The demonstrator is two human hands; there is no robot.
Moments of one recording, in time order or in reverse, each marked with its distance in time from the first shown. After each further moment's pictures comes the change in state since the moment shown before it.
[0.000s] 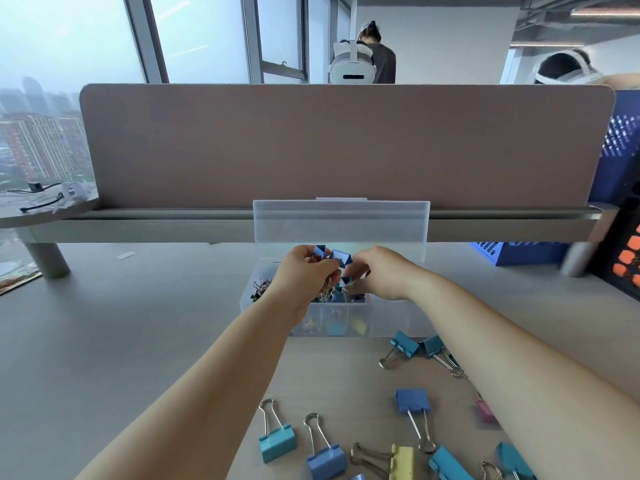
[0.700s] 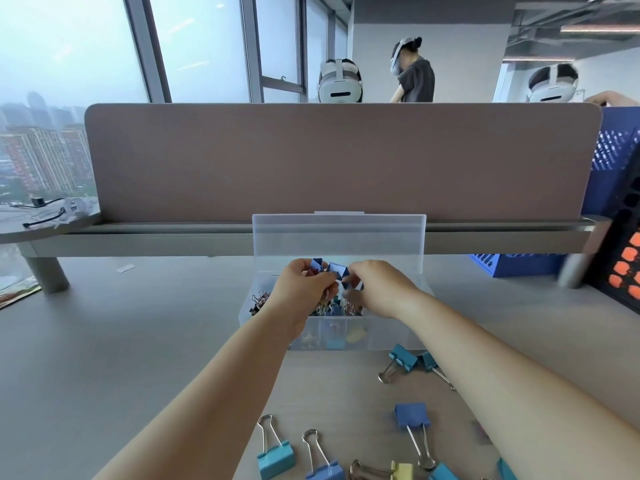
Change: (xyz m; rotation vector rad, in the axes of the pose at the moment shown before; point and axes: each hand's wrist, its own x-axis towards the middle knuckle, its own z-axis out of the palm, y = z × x) left_hand -0.003 0.002 0.000 -0.017 0.012 -0.012; right_hand 0.000 -0.003 0.010 -0.144 0.139 -0.013
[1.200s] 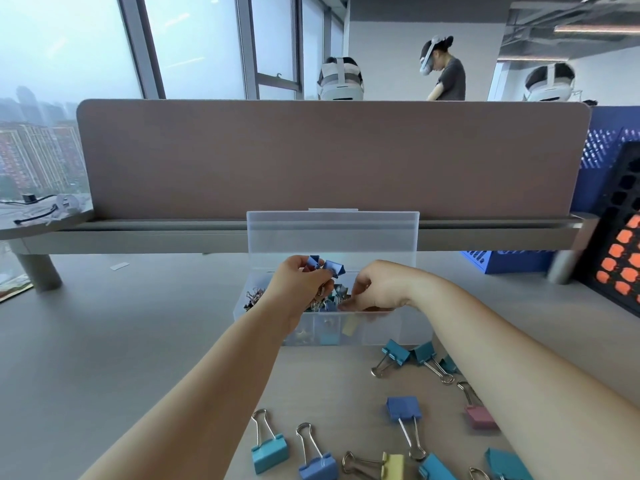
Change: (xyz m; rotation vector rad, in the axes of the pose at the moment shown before) left_hand -0.002 0.002 0.001 0.046 -0.032 -0.008; right_hand -0.016 -0.004 -0.028 0.103 -0.322 0.170
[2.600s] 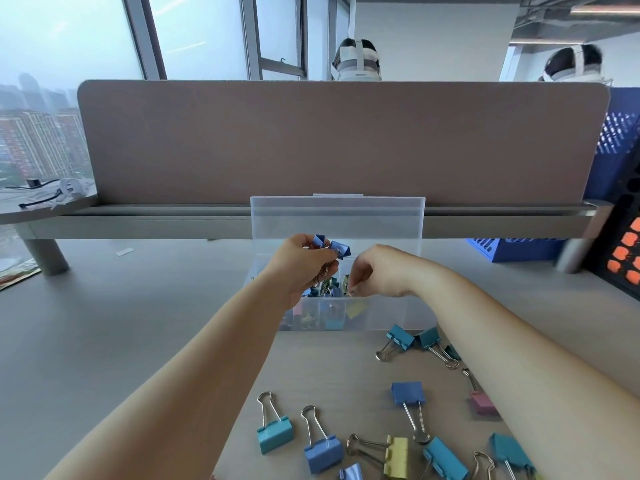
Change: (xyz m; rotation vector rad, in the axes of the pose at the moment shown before) left_hand 0.002 0.012 -0.004 -0.023 -0.036 -0.014; right_hand 0.001 -0.002 0.003 -0.031 0.086 -0.090
